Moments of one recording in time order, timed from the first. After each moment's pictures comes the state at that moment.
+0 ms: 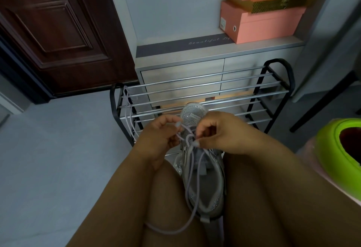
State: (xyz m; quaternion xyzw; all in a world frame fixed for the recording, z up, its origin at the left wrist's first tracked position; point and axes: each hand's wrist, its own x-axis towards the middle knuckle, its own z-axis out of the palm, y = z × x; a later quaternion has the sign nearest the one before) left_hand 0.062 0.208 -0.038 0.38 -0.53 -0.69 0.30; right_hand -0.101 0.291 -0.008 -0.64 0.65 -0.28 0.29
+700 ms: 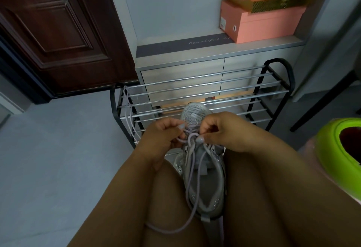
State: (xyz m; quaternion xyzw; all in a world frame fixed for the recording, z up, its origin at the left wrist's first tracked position) left_hand 0.061 0.208 -0.042 0.39 -0.57 -0.67 0.28; right_hand -0.106 0.290 -0.008 -0.62 0.68 -0.25 0.29
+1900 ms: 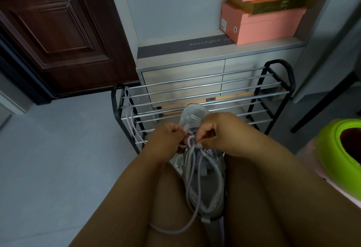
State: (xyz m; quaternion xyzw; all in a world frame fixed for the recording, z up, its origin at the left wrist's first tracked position) left_hand 0.054 0.214 -0.038 0.47 -0.66 -0.55 0.20; right_hand -0.096 0.293 -0.005 -0.67 0.67 -0.22 0.24
